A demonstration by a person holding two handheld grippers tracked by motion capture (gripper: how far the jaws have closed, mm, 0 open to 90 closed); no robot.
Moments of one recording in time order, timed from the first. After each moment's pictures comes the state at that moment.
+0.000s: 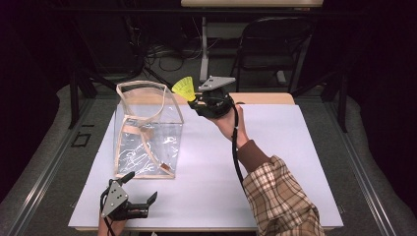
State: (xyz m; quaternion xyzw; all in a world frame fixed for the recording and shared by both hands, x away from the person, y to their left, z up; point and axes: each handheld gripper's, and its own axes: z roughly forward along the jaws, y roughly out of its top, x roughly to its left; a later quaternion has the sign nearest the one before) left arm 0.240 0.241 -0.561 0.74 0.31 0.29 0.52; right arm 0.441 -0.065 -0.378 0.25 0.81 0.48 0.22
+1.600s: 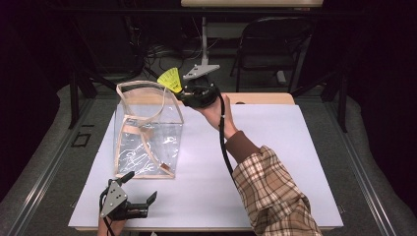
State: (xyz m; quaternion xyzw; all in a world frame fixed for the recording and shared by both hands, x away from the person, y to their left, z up) left arm 0.240 0.242 -0.560 0.74 0.31 0.29 0.52; right arm 0.459 -0.030 -0.356 0.24 0.81 0.49 0.21
